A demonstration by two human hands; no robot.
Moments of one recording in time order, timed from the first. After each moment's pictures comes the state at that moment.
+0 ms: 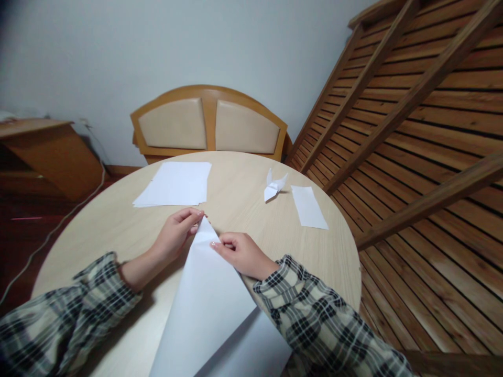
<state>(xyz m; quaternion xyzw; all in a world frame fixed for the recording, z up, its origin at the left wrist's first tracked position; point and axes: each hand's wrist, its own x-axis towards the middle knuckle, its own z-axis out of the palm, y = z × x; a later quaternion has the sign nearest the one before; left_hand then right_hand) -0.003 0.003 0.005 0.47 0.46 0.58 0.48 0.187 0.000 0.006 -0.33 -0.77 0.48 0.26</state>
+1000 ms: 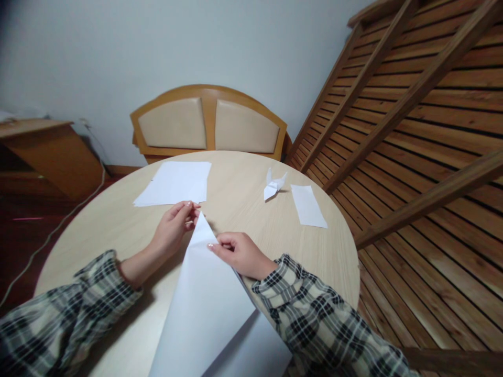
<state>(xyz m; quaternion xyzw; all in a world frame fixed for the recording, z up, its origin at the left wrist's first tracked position) -0.005 0.007 0.011 0.44 0.44 0.61 0.49 0.186 -0.003 0.008 -0.31 -0.77 0.48 0.27</state>
